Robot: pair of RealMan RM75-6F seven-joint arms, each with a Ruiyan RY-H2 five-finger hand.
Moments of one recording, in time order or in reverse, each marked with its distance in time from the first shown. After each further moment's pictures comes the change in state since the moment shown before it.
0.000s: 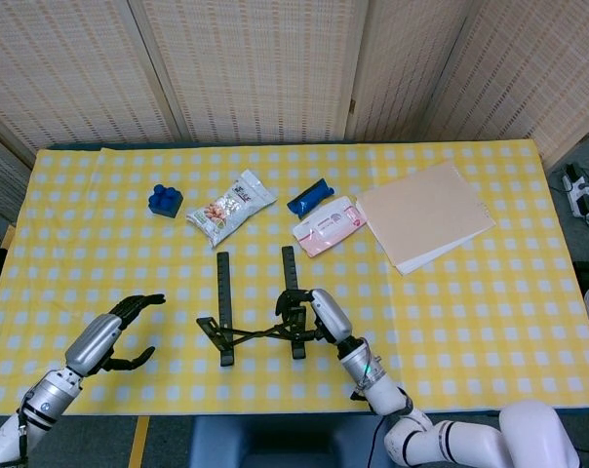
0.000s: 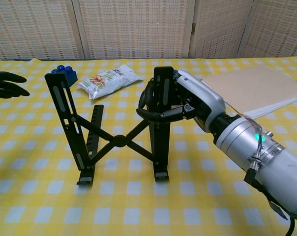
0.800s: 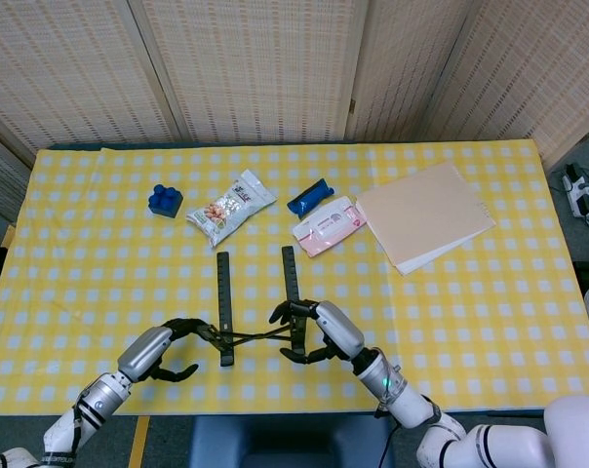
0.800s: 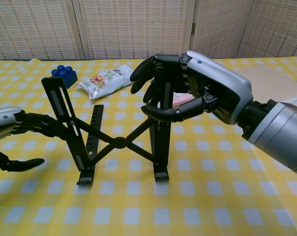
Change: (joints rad) left arm -0.067 -0.162 -0.010 -0.043 -0.108 -0.175 0.123; right arm -0.019 0.209 -0.059 -0.254 -0.129 0.018 -0.053
